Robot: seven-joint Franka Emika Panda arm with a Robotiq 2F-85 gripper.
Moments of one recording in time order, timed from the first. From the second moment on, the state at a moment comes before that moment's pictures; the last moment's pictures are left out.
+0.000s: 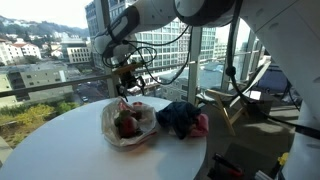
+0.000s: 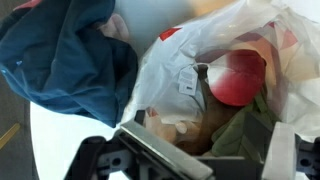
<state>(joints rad) 0.08 0.70 -0.10 -1.29 -0.07 1.67 0.47</state>
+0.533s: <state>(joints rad) 0.07 0.78 -0.10 -1.41 -0.03 1.68 0.51</state>
